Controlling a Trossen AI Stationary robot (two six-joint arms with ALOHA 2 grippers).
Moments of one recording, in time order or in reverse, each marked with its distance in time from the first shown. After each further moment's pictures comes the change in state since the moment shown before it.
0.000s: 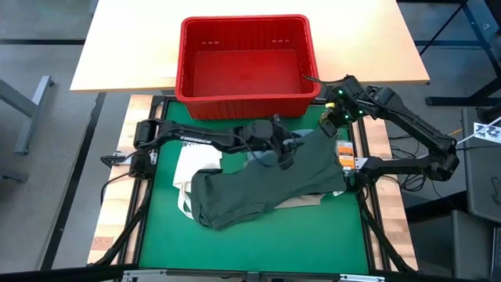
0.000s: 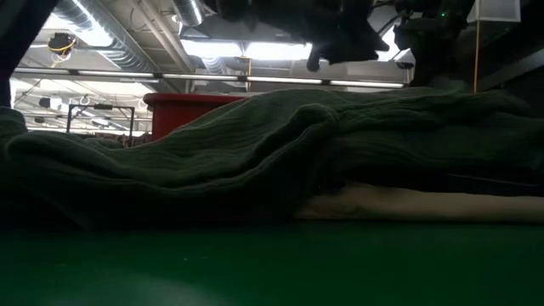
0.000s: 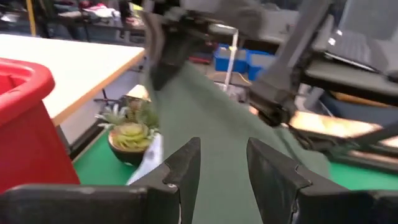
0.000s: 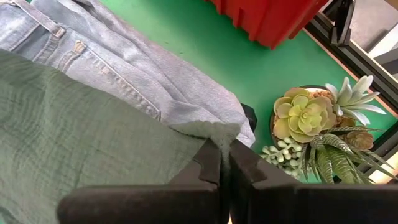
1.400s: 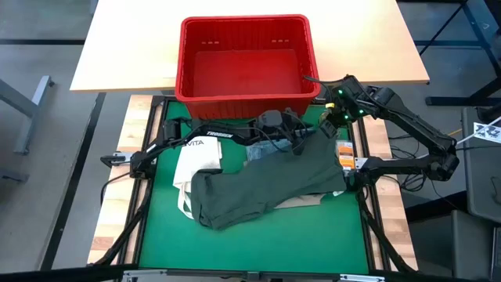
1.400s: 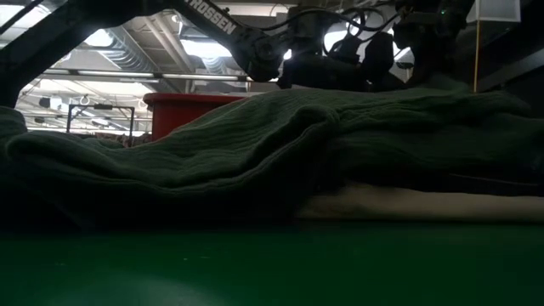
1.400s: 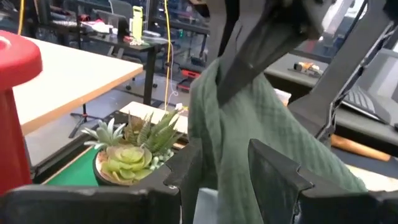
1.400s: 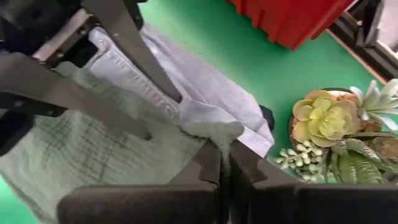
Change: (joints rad) left arm 0.131 0.296 0.151 0.308 0.164 -0.112; right arm 0.000 0.000 0.000 0.005 -0.073 -0.003
